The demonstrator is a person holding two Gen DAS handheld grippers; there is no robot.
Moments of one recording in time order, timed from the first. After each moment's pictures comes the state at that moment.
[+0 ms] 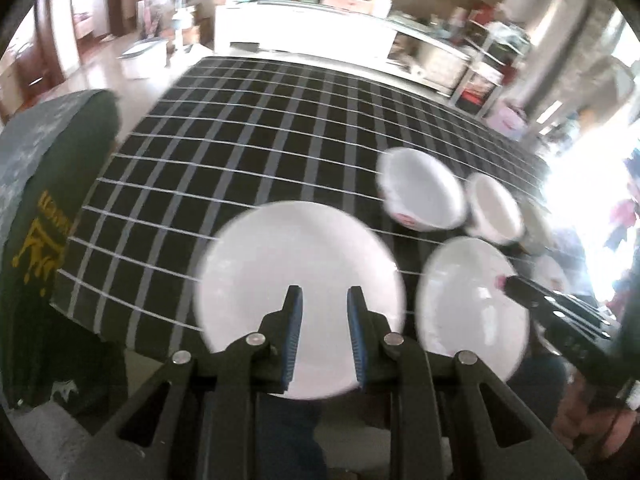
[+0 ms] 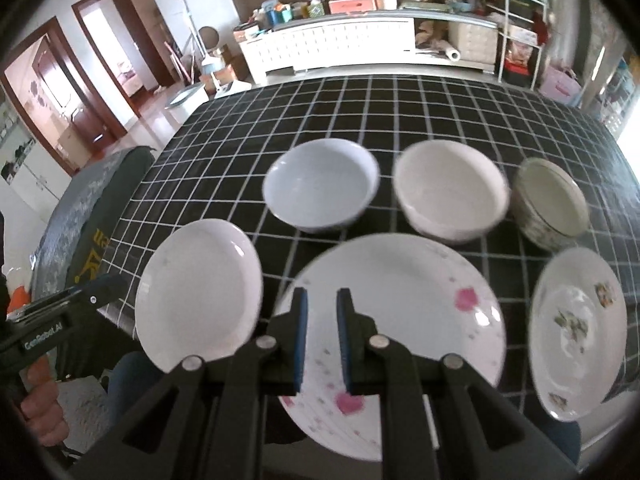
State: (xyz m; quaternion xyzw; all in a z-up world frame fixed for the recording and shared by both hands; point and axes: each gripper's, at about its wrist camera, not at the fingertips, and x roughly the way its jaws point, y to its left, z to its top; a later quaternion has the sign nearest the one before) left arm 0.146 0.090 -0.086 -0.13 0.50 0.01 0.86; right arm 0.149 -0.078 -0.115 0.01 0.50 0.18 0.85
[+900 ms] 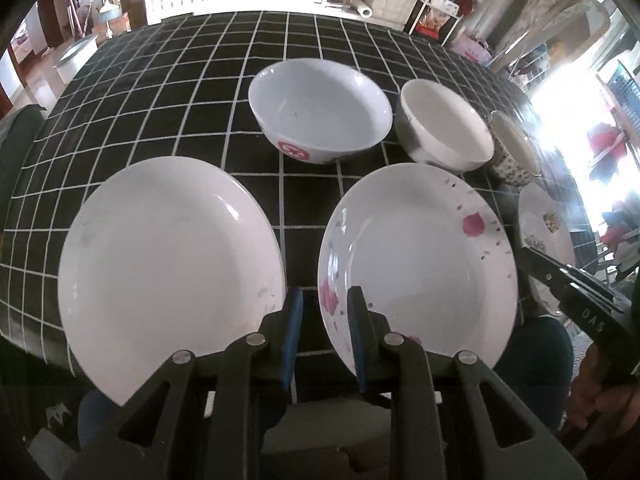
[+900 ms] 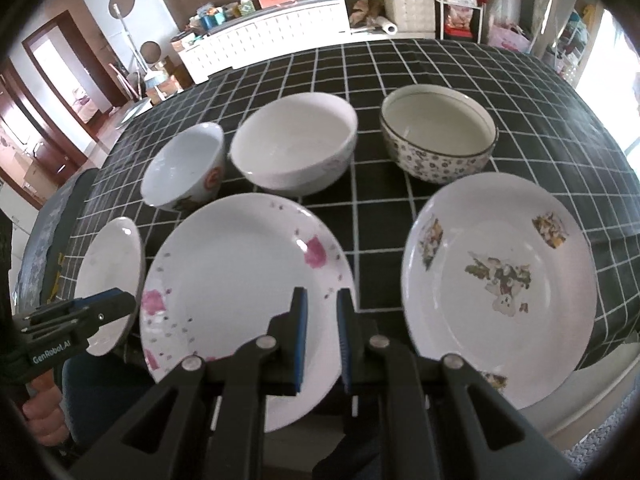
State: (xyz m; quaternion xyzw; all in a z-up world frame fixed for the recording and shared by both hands) left arm 0.192 -0.009 -0.156 -0.08 0.57 -0.06 0.82; right arm 0.149 -0.187 -0.155 0.05 0.53 0.11 0.84
